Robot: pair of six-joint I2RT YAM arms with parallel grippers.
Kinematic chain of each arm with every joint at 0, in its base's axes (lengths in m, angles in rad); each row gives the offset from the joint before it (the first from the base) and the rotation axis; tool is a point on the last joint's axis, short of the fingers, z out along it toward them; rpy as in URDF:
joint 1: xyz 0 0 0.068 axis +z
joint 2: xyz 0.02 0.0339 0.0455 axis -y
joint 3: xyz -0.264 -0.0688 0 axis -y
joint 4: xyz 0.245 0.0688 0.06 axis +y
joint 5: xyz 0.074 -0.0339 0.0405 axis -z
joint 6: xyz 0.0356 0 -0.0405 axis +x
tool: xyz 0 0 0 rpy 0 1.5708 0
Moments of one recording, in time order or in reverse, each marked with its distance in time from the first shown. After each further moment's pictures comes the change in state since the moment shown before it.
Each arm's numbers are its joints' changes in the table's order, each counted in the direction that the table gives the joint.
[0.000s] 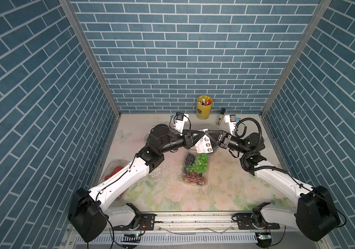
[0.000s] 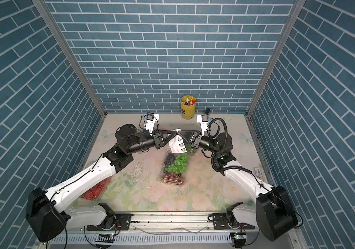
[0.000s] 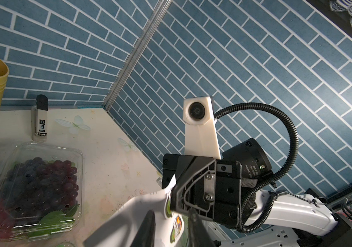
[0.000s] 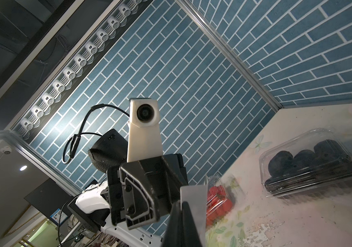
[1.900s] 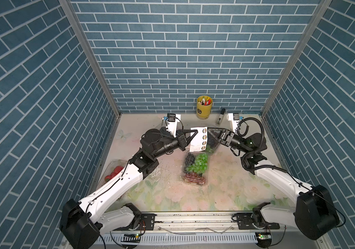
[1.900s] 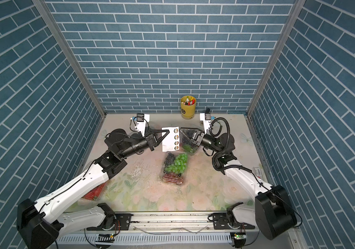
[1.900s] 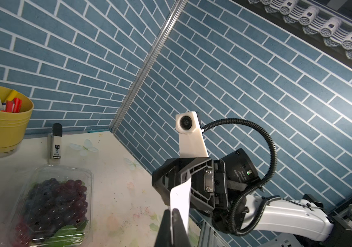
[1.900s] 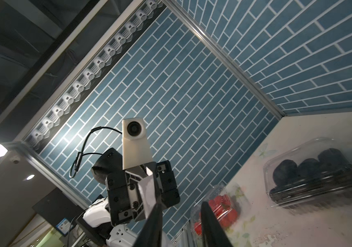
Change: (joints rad) left arm 0.011 0.131 -0.075 -0.029 -0.093 0.044; right arm -0.028 0.039 0.000 0.021 0.035 0.026
